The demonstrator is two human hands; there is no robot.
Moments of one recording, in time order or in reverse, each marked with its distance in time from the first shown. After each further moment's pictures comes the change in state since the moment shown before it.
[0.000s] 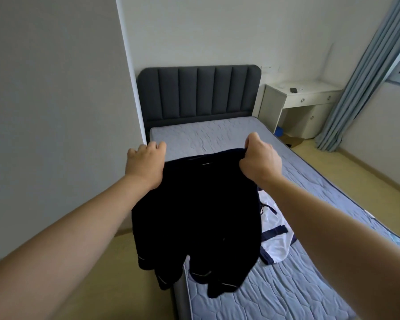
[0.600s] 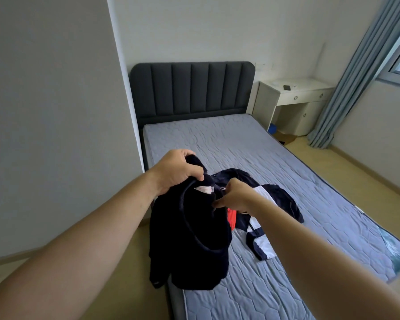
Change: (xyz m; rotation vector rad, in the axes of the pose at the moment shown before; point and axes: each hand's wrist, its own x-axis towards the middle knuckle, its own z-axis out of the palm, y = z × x) left_hand -0.012 0.058 -0.038 -1.443 -0.483 -0.082; right_hand -0.040 0.017 0.057 0.112 -0.608 0.241
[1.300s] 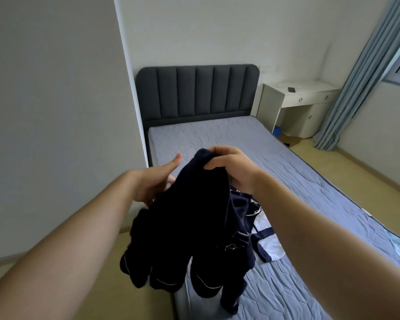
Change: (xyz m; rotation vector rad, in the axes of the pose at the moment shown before) left_hand 0.002 -0.039 -0.050 -0.010 -0.341 -0.634; right_hand -0.007 -0.045 -0.034 0.802 -0.236 -0.532
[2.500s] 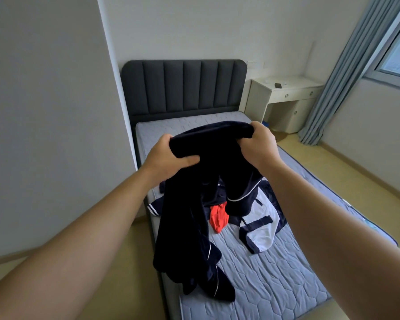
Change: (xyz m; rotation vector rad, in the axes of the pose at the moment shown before) left_hand 0.028 0.021 0.038 0.091 0.645 0.726; right_hand -0.030 -0.021 -0.050 -0.644 0.757 -0.051
